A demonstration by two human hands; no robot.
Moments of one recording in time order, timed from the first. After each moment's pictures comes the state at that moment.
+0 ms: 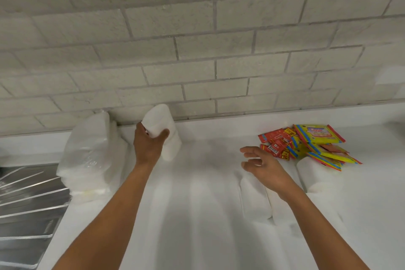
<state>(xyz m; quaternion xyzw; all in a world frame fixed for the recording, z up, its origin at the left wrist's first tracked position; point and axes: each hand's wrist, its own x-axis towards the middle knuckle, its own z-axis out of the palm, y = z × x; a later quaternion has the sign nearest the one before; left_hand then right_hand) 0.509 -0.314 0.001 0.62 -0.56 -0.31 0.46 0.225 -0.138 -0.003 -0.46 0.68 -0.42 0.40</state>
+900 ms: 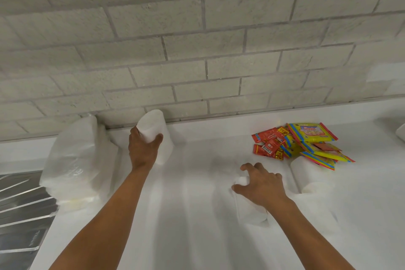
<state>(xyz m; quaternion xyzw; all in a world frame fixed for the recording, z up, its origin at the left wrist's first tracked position) 0.497 -0.329 -0.022 0.64 -0.57 -0.27 0.44 0.236 -0.131 -0.020 -0.53 0.82 -0.04 0.20</state>
